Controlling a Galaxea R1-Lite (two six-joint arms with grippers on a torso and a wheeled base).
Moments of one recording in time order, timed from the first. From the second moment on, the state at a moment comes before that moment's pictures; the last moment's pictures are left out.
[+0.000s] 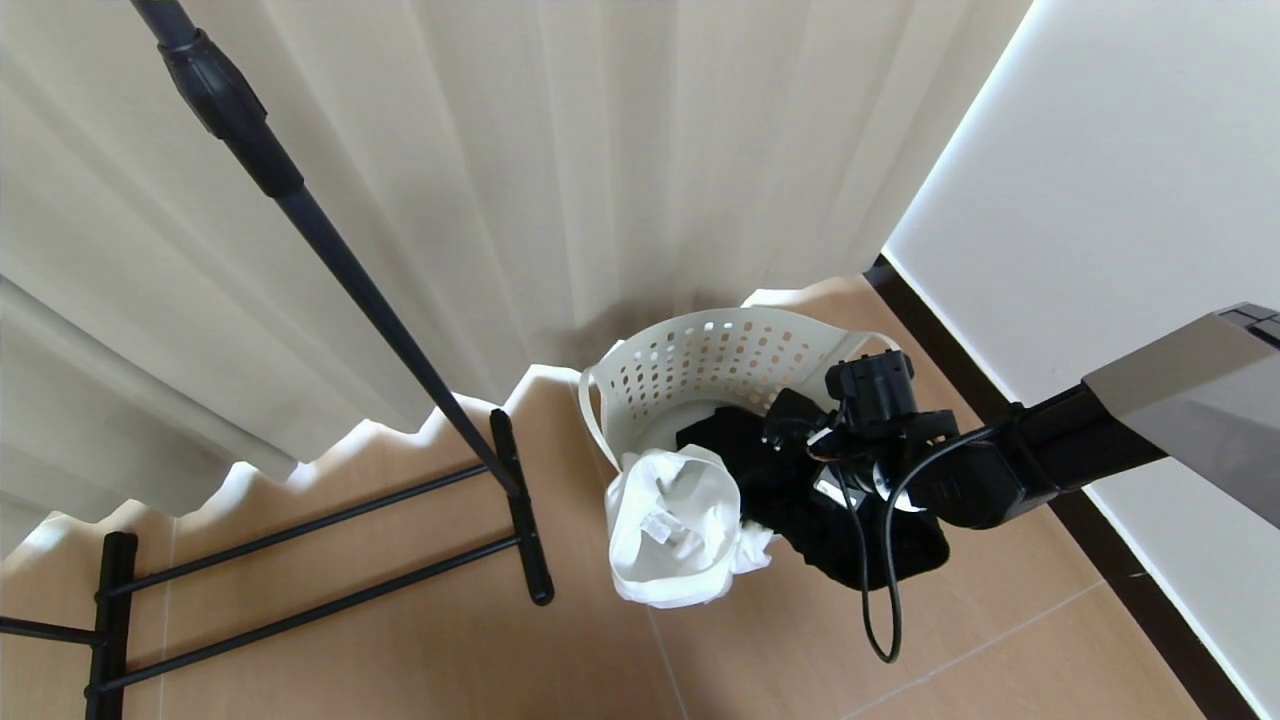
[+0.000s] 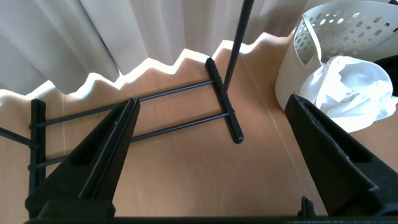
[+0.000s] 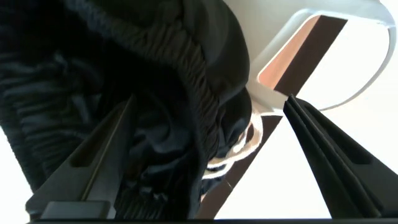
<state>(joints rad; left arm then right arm) 0.00 0.00 0.00 -0.01 0.07 -0.02 0.40 2.16 -1.16 -0.33 -0.47 -0.69</state>
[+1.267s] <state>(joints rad) 0.00 0.00 0.00 -0.01 0.07 -0.02 0.36 2.29 -1.31 -0.33 -0.46 -0.70</state>
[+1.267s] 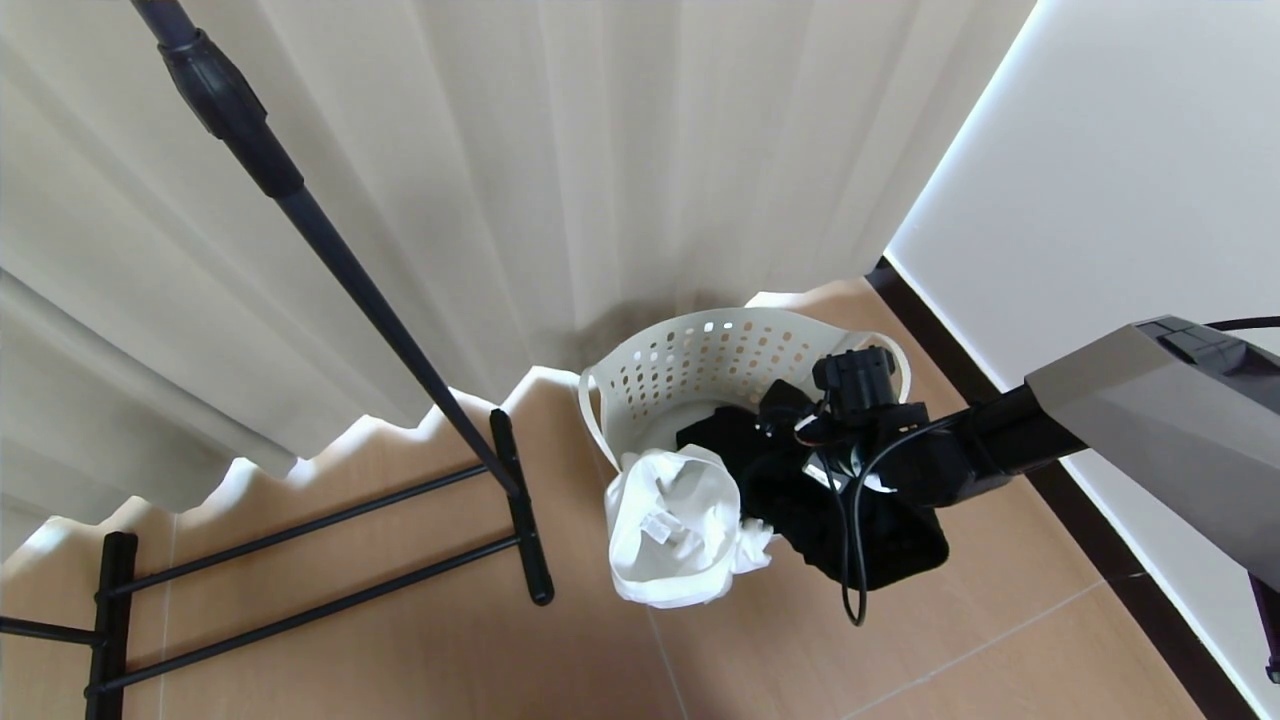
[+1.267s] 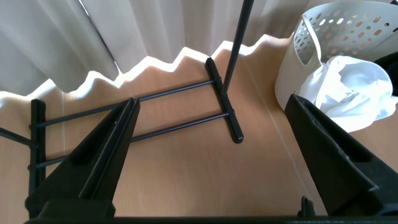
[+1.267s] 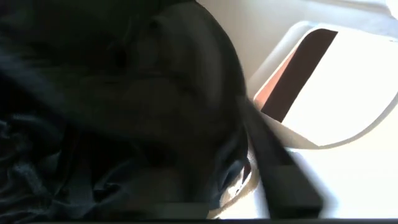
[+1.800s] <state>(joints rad) 0.00 0.00 0.00 -0.01 0.07 -0.02 0.40 2.12 -0.98 -0.62 -0.45 -0.69</state>
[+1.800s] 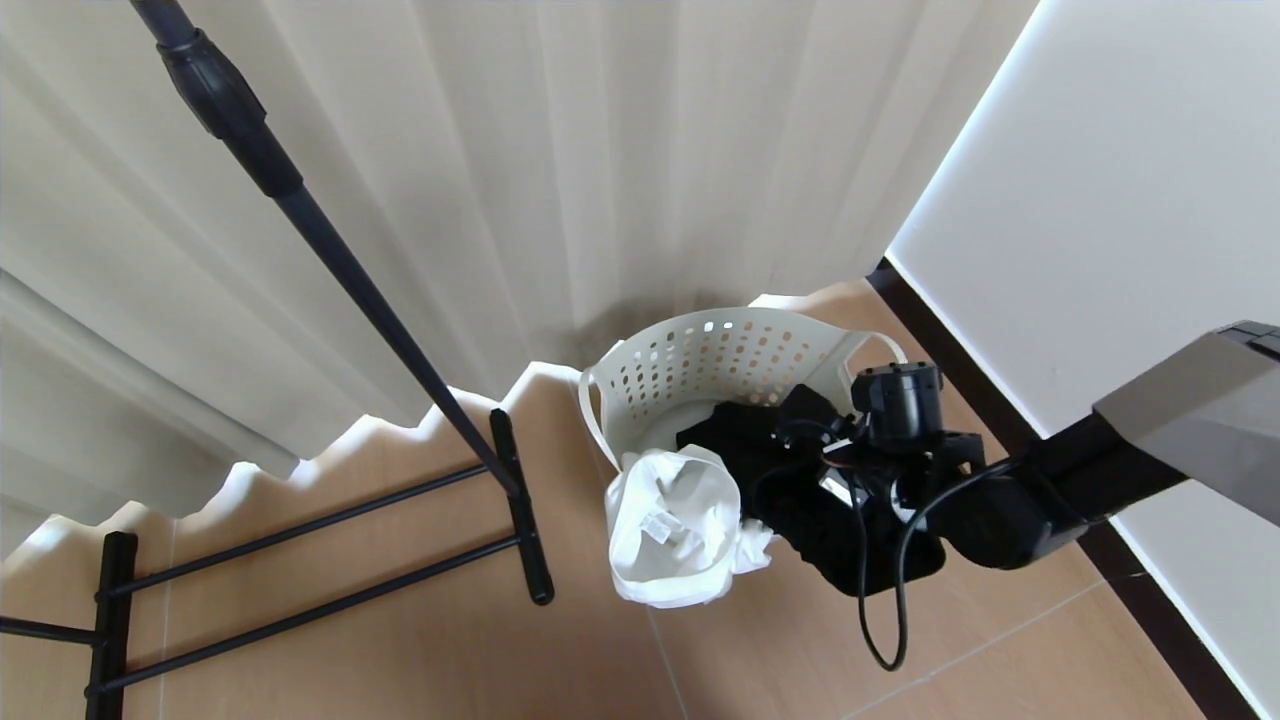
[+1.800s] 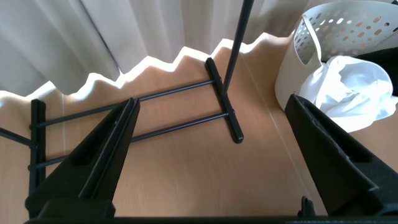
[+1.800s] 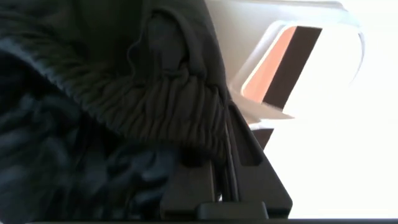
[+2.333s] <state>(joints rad) 0.00 0.00 0.00 -0.01 0.07 -0.02 0.57 1.60 -0.65 -0.67 -0.43 -0.52</state>
